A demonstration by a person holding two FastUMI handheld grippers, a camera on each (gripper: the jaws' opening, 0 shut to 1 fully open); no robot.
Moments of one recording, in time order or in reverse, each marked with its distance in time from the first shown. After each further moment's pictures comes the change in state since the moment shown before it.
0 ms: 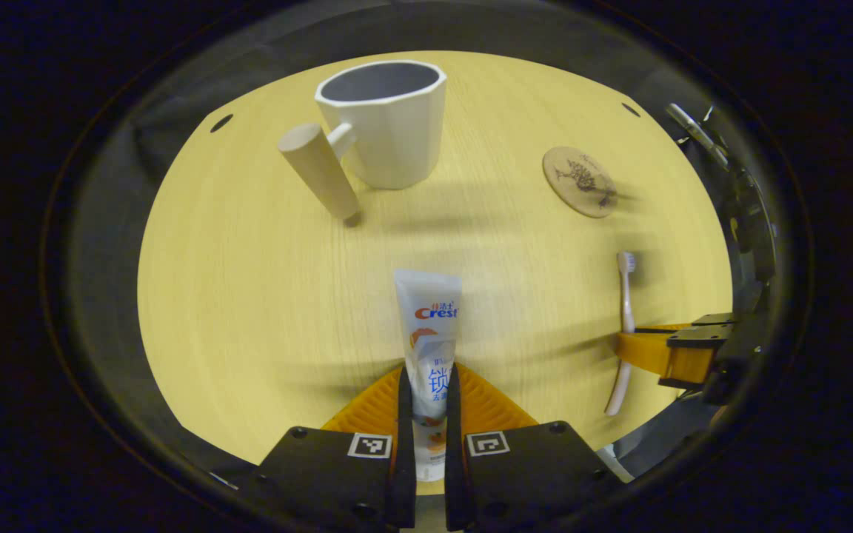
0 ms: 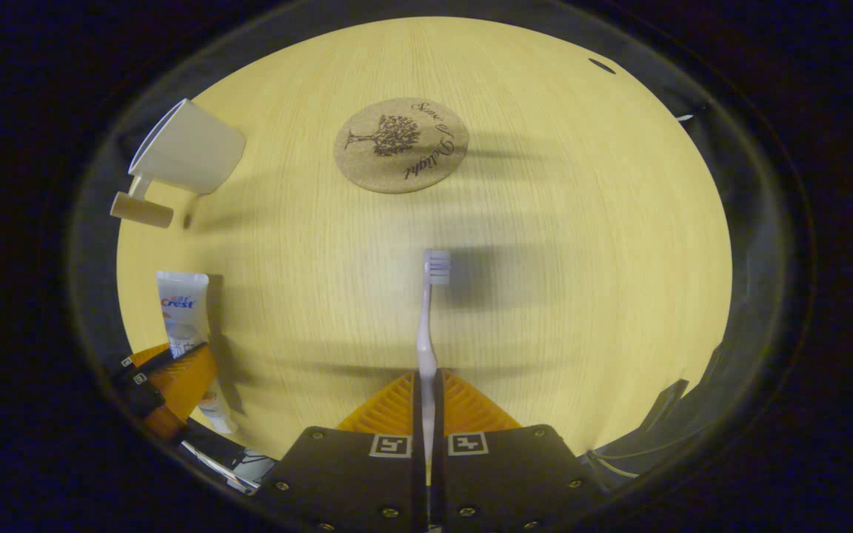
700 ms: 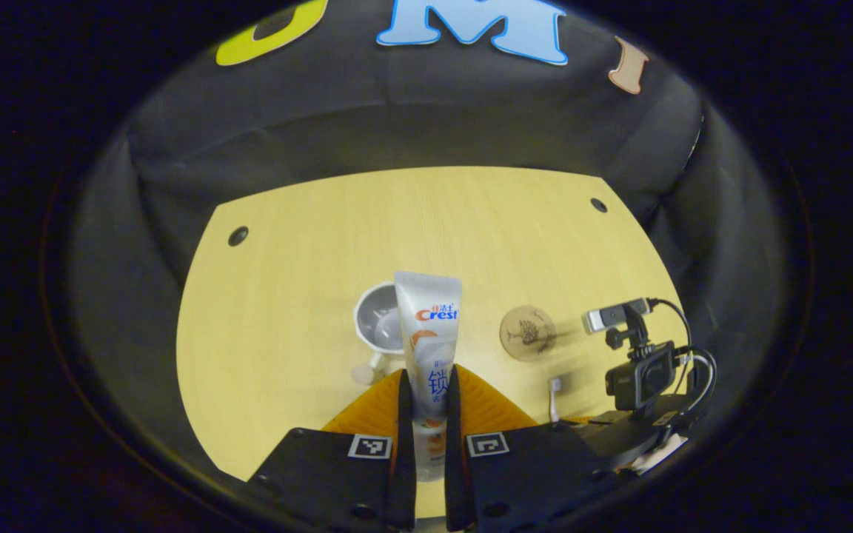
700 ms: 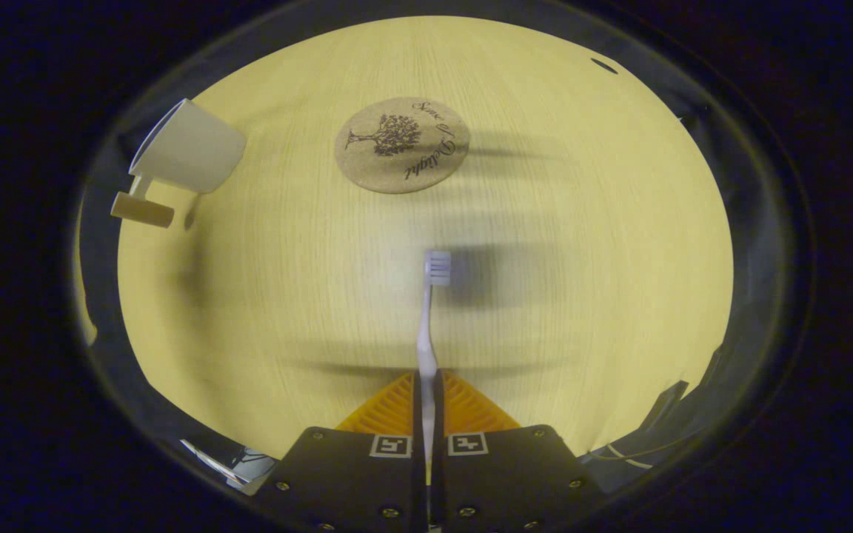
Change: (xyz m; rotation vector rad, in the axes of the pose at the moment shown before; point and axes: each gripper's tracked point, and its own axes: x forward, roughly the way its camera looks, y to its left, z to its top) left arm -0.129 0.004 0.183 0.043 -0.337 -0.016; right arm 0.001 0.000 0.000 -0.002 0.002 0.004
